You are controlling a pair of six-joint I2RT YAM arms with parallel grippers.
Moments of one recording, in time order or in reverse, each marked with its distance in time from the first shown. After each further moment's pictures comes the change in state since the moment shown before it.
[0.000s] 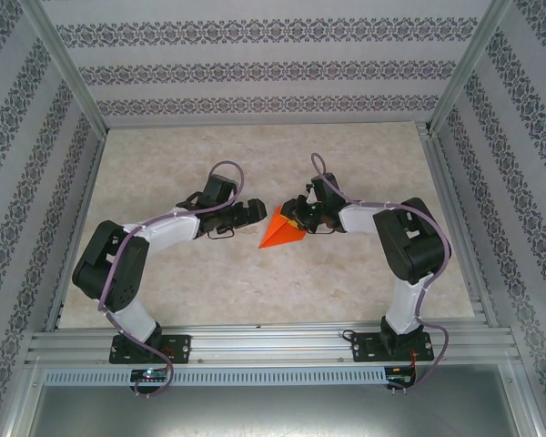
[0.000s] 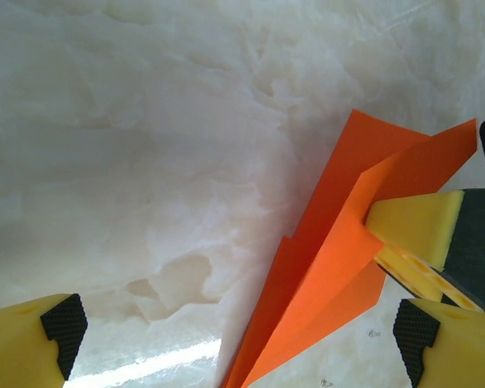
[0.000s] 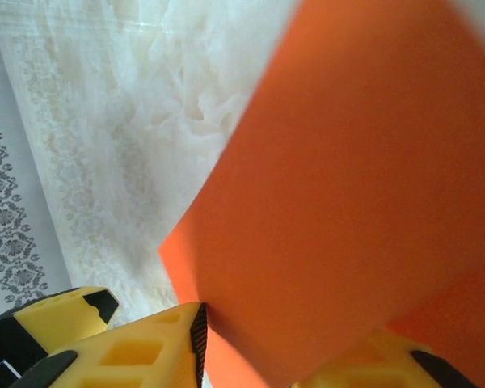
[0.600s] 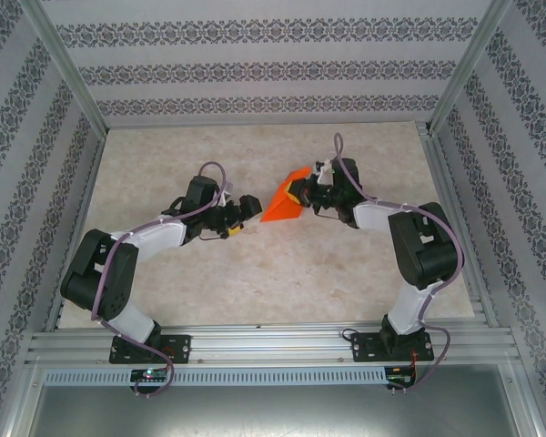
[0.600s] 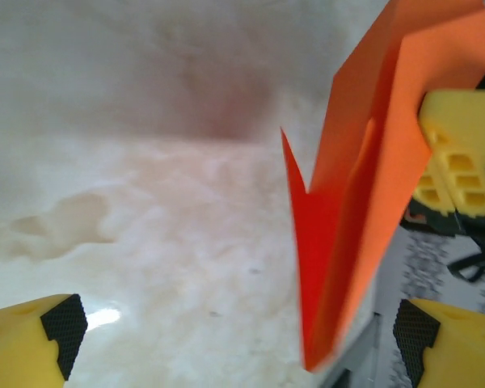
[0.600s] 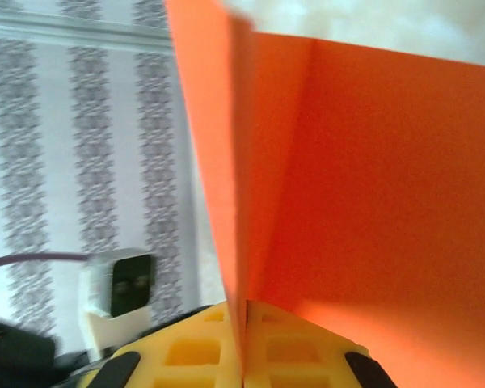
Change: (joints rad) left arm 0.078 -0.080 -0.122 0.218 0.357 -0.189; right arm -0.111 -0.087 -0.007 0.305 -0.252 0.116
